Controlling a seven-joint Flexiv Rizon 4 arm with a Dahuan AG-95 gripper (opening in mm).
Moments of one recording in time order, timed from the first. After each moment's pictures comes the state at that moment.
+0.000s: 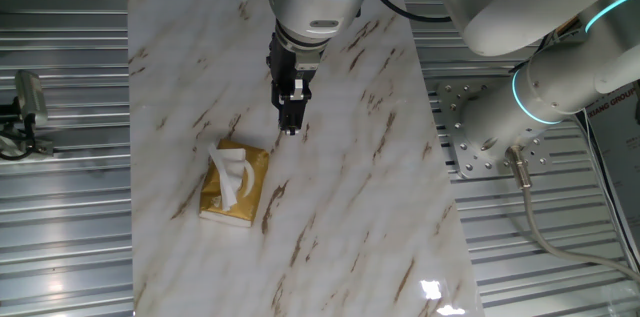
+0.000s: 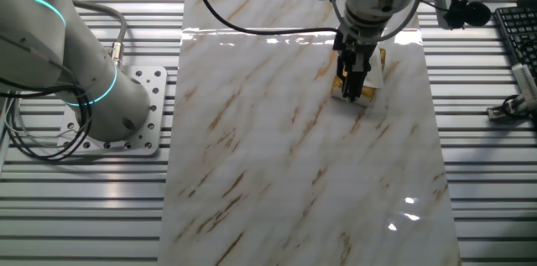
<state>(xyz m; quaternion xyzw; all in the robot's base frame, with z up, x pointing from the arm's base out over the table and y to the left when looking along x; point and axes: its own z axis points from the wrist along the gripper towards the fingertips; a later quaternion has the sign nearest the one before) 0.500 0.000 0.170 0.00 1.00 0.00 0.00</state>
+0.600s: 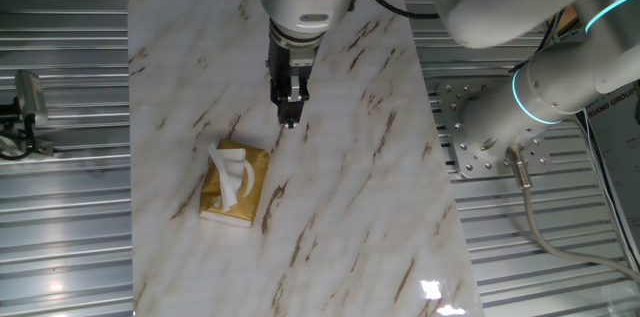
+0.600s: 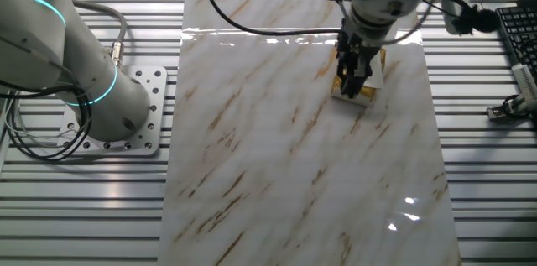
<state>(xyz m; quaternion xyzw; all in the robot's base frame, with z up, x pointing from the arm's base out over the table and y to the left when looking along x) 0.500 0.000 0.171 0.00 1.00 0.02 -0.04</state>
